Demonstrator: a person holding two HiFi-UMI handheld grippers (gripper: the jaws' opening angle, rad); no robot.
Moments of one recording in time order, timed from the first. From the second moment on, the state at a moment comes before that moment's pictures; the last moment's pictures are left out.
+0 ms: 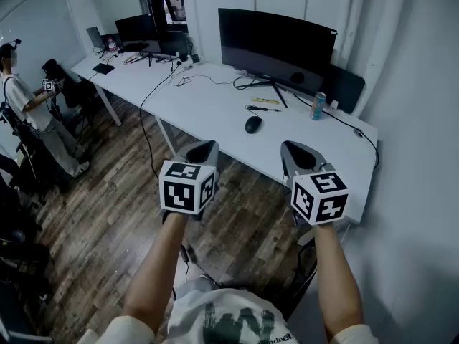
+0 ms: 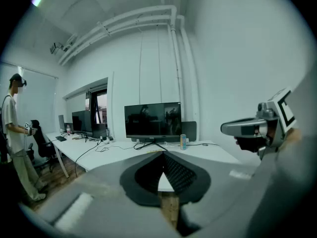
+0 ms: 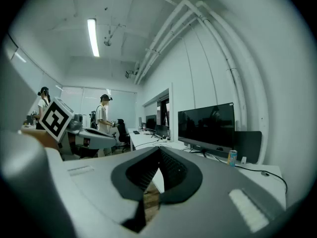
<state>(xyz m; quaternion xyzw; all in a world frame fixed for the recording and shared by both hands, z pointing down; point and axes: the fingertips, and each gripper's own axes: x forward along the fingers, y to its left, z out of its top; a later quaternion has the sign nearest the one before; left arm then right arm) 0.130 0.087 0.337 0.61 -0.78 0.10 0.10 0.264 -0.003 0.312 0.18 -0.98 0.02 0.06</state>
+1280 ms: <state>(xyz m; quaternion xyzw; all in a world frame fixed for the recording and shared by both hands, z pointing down) 0.014 0.012 0.356 0.66 -0.74 0.10 0.11 0.159 -0.062 0.344 0.25 -0.96 0.06 0.09</state>
